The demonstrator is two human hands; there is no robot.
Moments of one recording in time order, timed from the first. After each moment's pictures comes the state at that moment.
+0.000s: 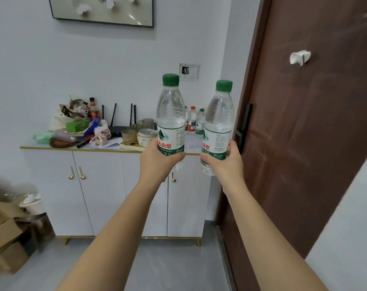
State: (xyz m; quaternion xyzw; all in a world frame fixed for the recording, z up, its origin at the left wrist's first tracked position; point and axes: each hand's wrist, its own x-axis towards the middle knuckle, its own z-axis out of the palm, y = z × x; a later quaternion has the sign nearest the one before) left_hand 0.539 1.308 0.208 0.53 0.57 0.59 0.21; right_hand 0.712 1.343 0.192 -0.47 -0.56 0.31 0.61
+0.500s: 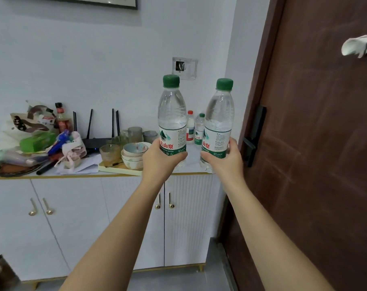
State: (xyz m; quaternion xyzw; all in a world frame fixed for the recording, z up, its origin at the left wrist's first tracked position) left_hand 0.486 1.558 0.194 0.56 0.56 0.57 0.22; right_hand 0.657 1.575 0.183 -0.50 -0.53 0.27 0.63
